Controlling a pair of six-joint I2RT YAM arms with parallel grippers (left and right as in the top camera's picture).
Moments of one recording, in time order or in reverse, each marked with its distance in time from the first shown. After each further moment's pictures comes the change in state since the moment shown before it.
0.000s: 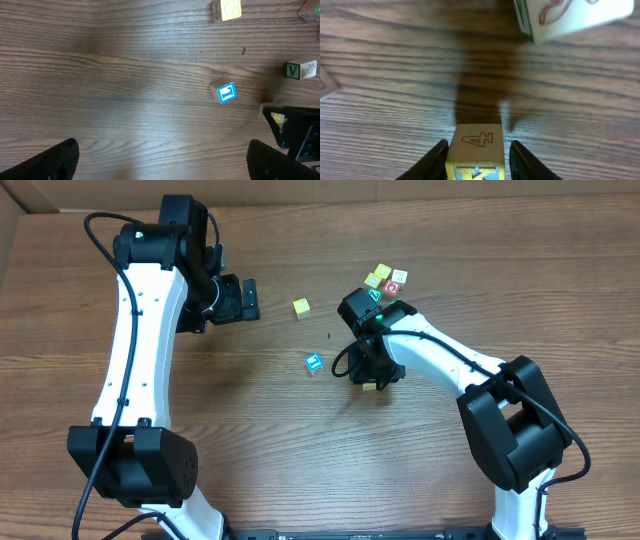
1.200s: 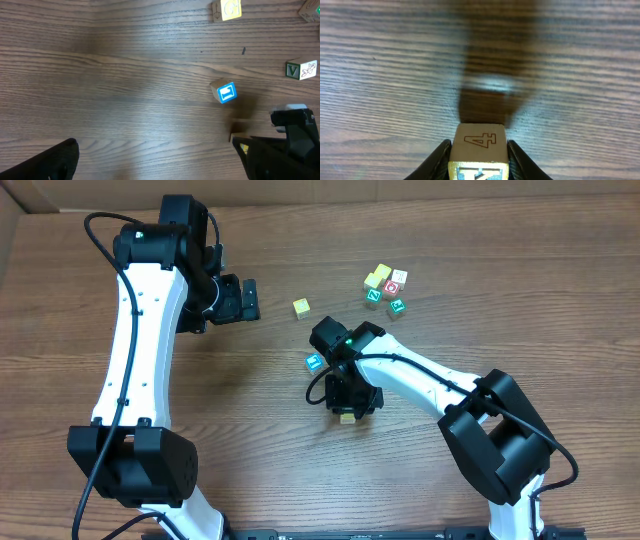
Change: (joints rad) left arm 0.000 0.000 0.000 0.000 0.000 0.000; right arm 0.150 0.000 -0.004 -0.084 -0.137 0.146
